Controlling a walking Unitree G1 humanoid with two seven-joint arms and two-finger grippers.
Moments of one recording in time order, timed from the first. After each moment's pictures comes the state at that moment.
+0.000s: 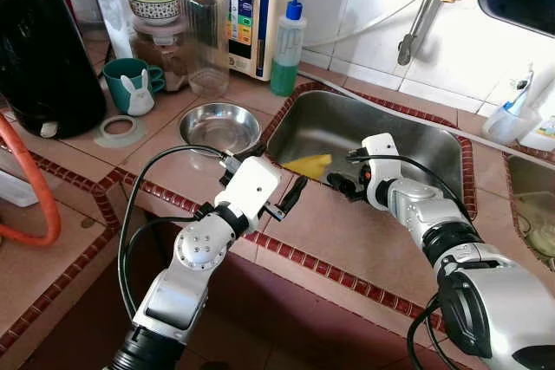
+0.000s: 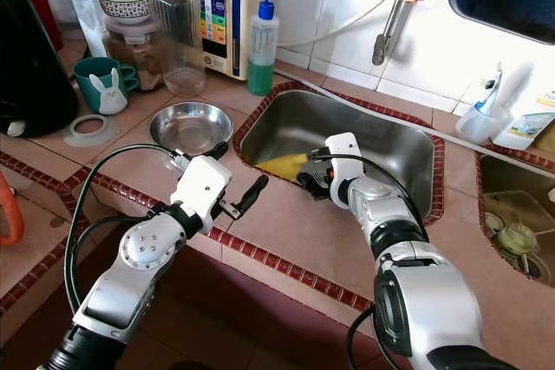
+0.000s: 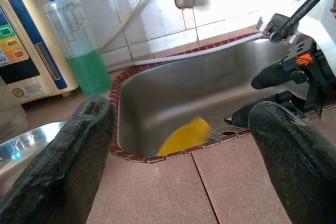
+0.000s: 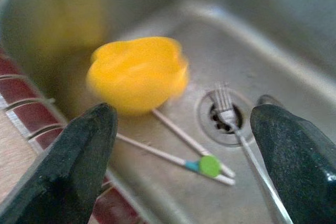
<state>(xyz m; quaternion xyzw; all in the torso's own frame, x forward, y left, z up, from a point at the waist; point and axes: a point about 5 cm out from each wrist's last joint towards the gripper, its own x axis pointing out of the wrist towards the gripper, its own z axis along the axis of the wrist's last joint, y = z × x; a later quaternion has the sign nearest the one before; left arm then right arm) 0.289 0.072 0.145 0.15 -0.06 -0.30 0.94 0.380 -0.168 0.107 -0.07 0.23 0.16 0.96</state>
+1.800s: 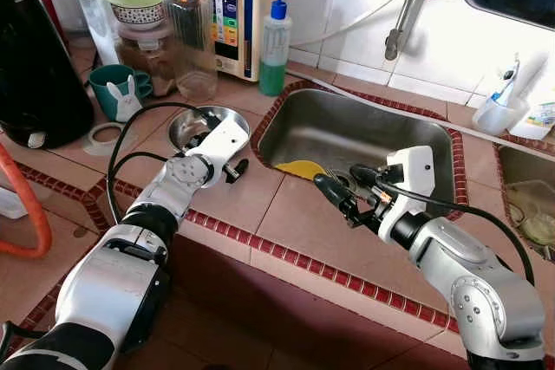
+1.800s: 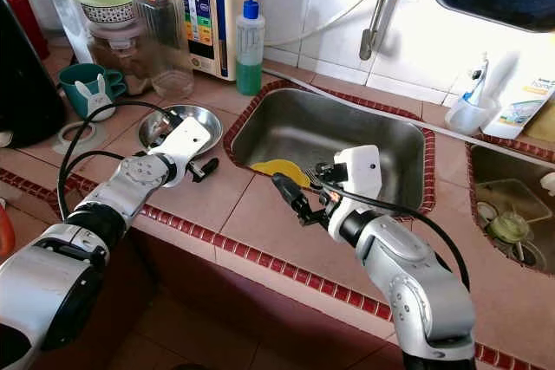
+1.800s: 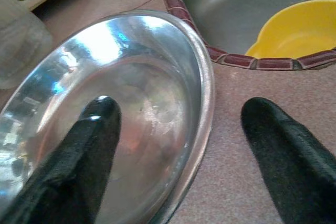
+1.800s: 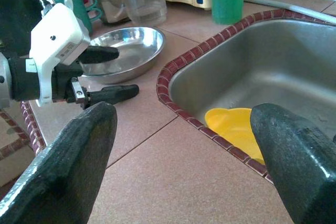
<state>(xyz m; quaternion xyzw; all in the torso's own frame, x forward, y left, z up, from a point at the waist) 0.391 0.135 0.131 0.31 0.15 -0.23 0.91 0.270 -0.138 0.170 0.08 0.09 0.27 0.96</state>
